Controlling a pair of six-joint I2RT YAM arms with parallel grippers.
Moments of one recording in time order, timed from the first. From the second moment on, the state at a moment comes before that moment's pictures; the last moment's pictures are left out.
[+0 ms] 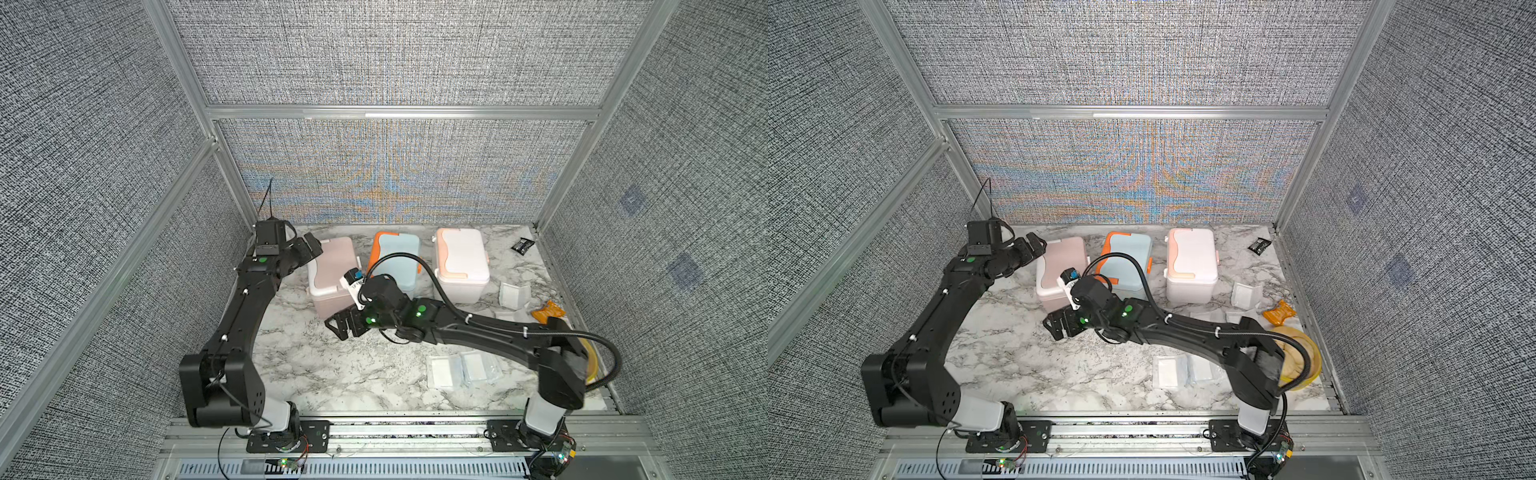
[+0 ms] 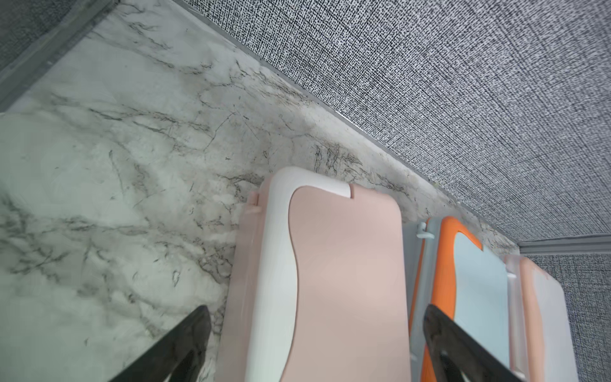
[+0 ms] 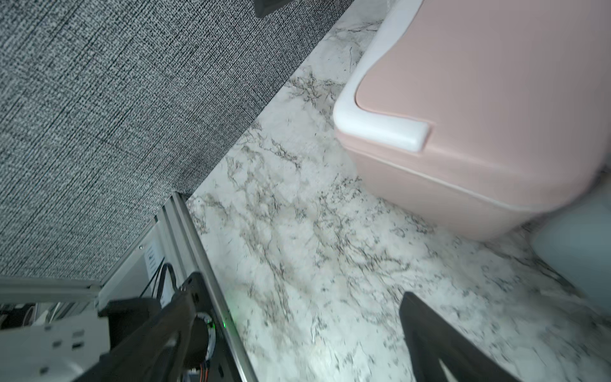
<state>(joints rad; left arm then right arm) -0.02 1.38 1.21 -0.50 0.18 -0.54 1.08 1.69 1.34 -0.18 -0.07 0.49</state>
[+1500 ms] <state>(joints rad) -0.05 1.13 0.36 0.18 -0.35 -0.19 -0.03 1.12 0.28 0.32 0.22 0.16</state>
